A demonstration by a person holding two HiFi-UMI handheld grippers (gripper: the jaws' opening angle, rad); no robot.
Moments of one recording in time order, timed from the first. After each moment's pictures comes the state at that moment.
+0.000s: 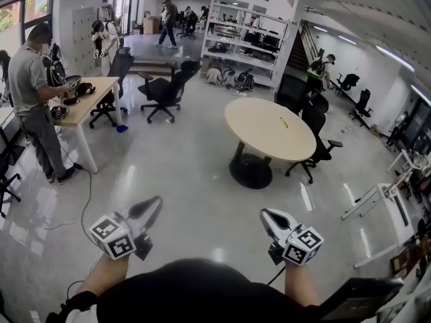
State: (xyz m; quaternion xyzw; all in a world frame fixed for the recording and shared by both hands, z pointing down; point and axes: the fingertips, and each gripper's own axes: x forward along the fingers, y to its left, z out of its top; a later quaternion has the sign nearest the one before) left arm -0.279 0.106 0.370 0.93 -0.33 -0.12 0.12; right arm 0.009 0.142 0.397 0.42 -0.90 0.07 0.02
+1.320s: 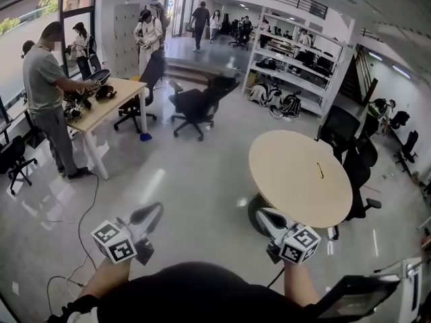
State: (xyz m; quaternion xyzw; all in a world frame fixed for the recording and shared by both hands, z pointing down) left arm -0.156 -0.206 0.388 0.87 -0.46 -0.13 0.12; right arm 0.111 -0.265 0.410 0.27 -0.96 0.05 0.04
